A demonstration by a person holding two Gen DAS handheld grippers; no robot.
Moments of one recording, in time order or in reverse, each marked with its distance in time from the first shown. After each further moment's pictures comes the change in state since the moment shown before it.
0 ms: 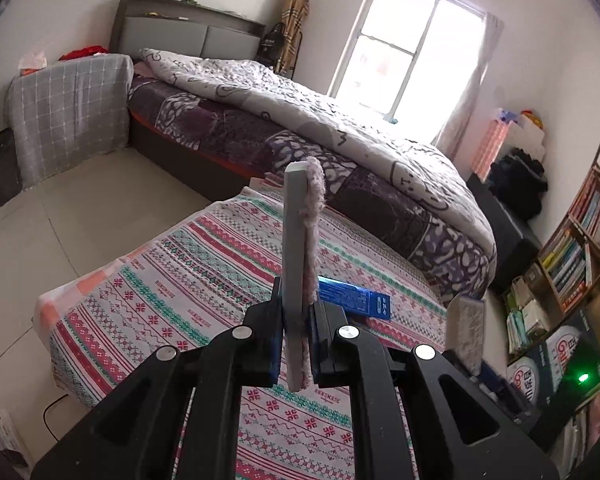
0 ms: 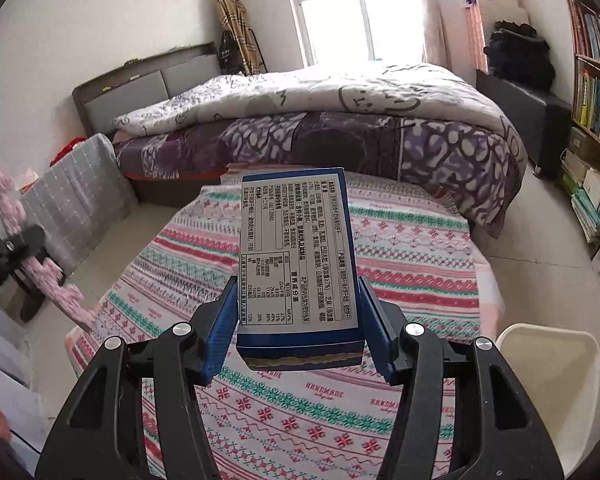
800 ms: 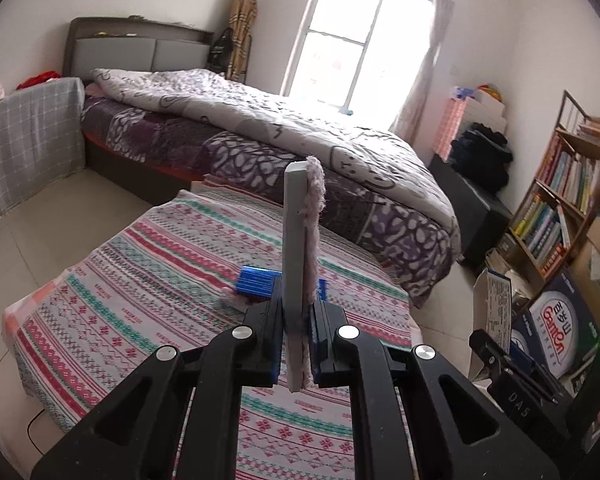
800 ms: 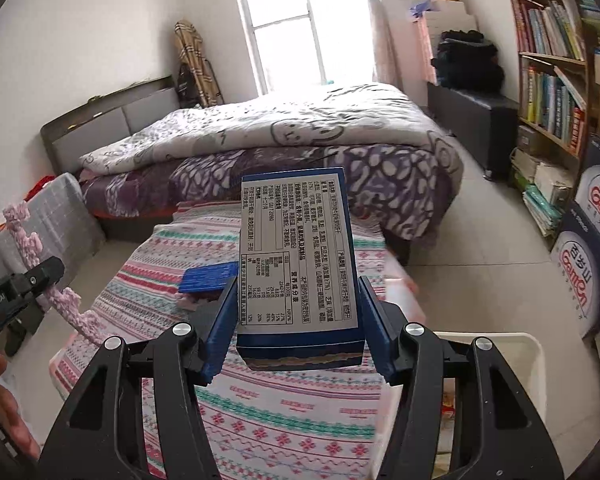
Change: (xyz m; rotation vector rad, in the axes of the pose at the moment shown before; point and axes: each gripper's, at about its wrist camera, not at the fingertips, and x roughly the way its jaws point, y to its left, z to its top) left arm 0.000 -0.088 -0.030 0.123 -0.015 -0.110; right arm -0.064 -0.080 0.003 0.084 -0.084 -0.138
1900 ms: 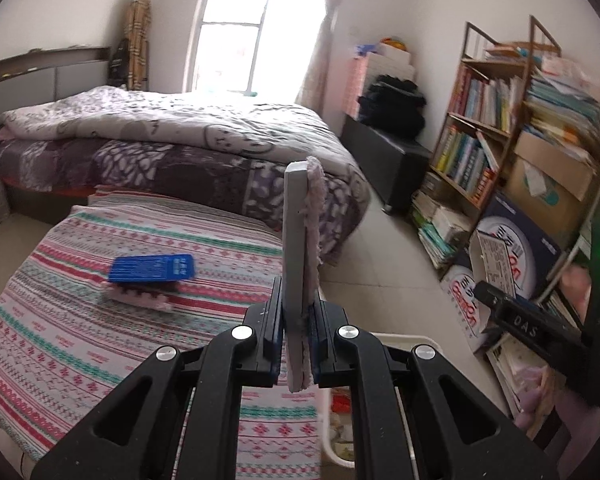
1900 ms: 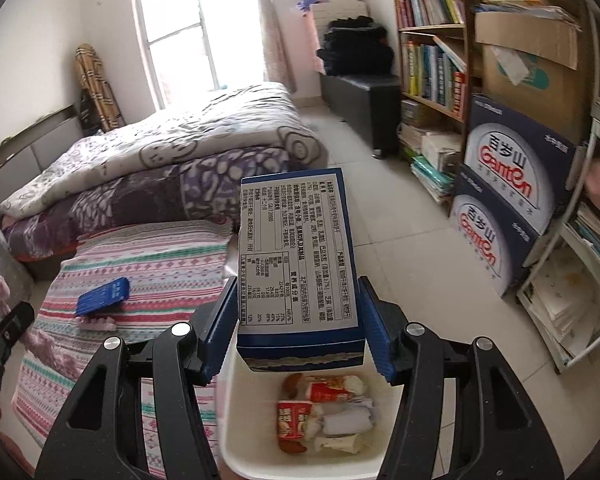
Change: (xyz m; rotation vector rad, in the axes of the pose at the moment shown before) left arm 0.006 -0.145 -0.057 0.242 0.059 -0.238; right arm -0.048 -0.147 -0.003 0.183 0.007 -0.306
